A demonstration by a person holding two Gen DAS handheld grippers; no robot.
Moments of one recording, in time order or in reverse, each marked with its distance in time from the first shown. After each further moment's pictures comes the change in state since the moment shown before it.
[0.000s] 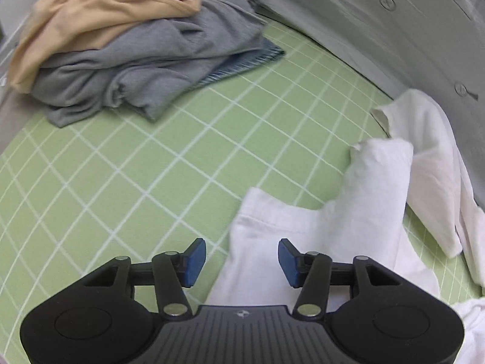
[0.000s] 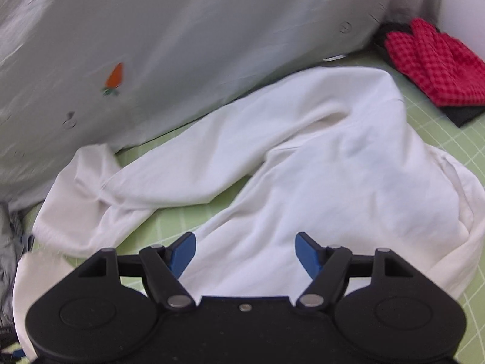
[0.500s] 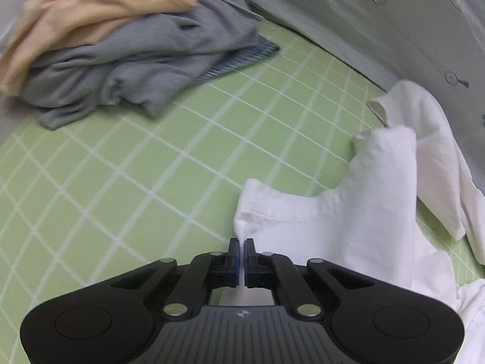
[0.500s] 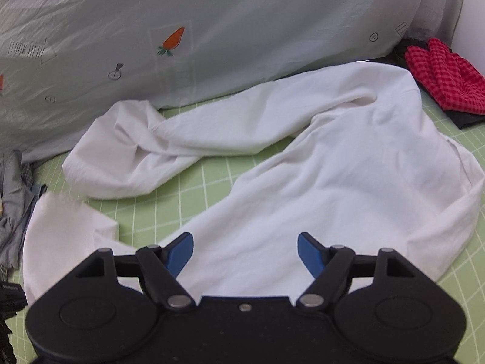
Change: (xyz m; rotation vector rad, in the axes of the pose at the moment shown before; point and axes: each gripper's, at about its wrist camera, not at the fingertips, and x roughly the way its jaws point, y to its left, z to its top) left arm -0.003 0.037 -0.020 0.012 -0.065 -0.006; right arm -0.037 0.059 -0.066 -0.094 0.018 -0.025
